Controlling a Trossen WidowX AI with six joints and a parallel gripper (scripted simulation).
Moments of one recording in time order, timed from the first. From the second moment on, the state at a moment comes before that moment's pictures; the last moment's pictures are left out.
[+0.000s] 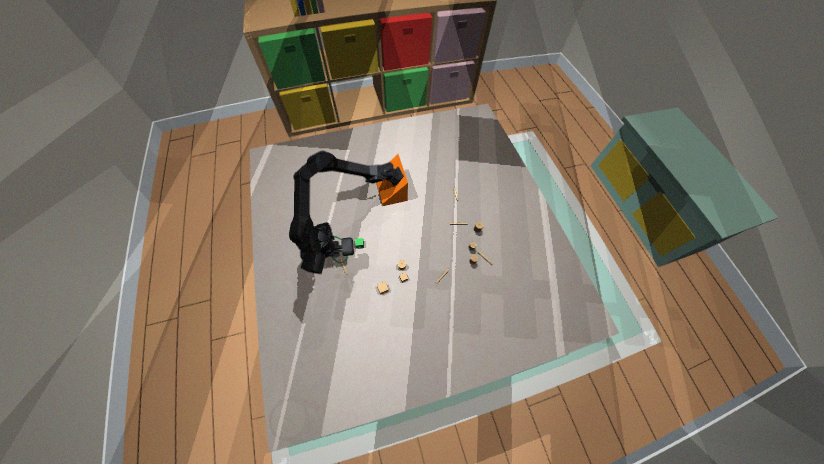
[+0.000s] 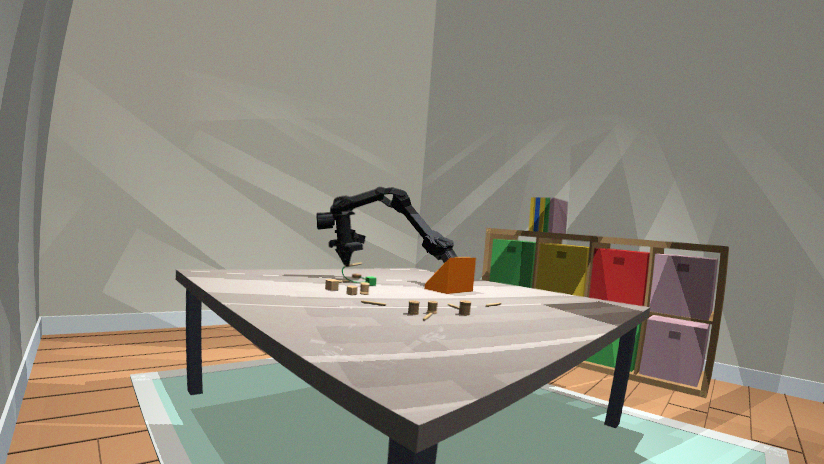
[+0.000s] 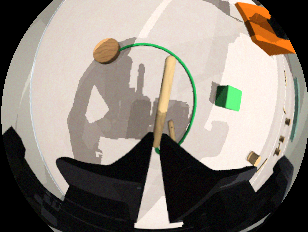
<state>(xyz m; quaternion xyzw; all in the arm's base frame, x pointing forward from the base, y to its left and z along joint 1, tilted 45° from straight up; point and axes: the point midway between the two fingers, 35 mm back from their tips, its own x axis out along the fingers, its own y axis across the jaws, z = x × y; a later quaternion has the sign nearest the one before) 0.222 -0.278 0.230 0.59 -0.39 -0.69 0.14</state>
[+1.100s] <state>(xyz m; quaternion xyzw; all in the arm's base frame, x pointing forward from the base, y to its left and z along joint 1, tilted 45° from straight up) 0.262 -0.280 0.226 0.61 -0.39 -0.67 0.15</state>
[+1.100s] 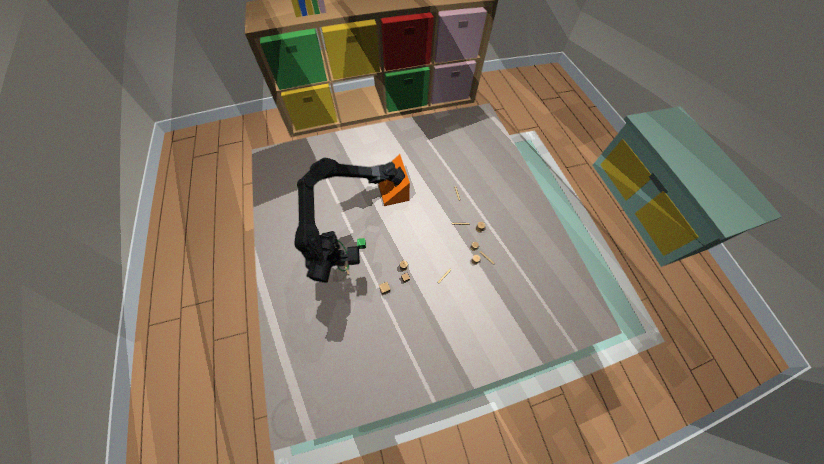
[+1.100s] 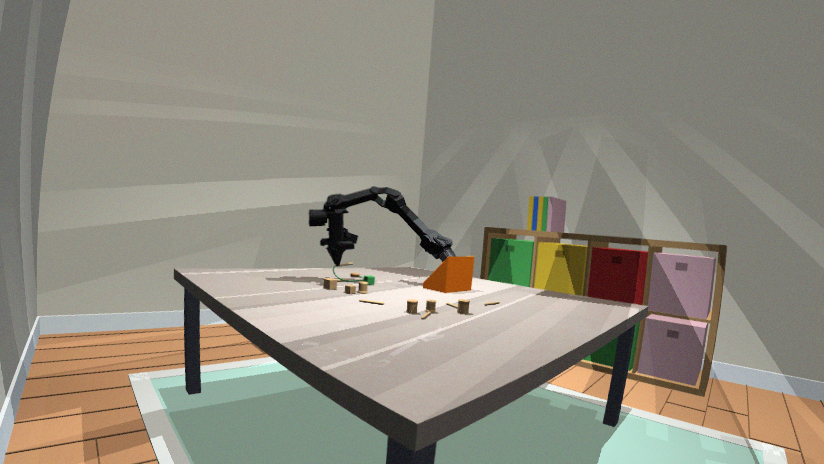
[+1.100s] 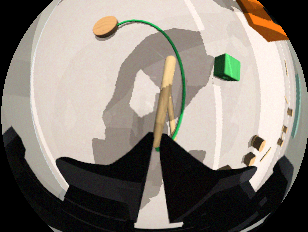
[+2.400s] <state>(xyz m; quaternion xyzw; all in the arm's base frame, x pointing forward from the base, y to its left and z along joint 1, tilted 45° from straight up) 0.310 -0.278 0.220 0.63 -0.39 -0.65 0.16</state>
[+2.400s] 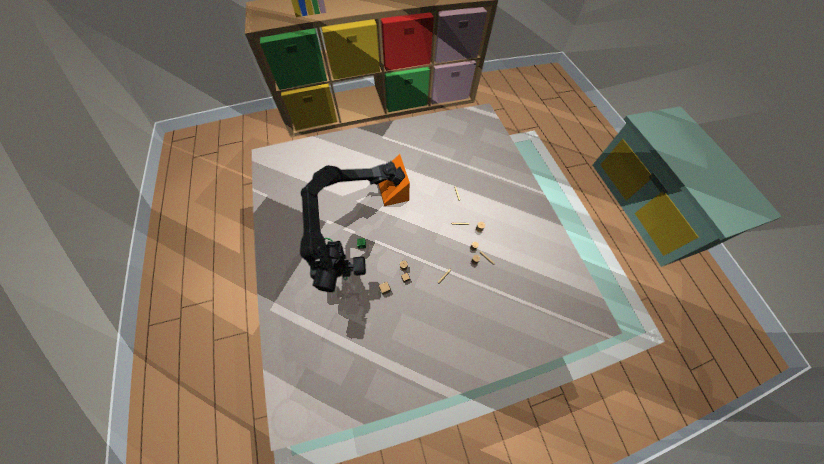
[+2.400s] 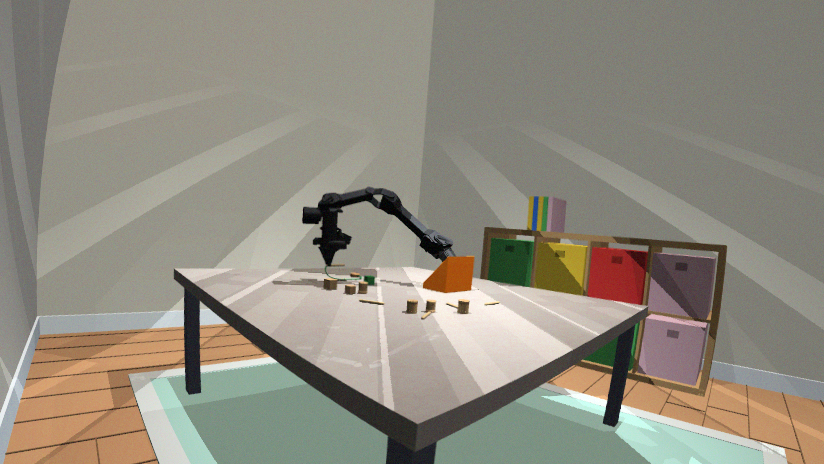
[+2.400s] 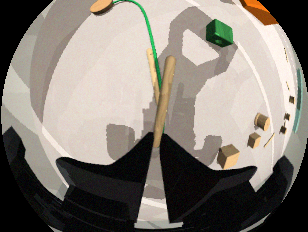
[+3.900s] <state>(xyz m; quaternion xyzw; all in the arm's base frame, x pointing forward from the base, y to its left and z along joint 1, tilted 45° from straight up) 0.351 -0.273 0.205 0.66 -0.39 -0.63 0.17</state>
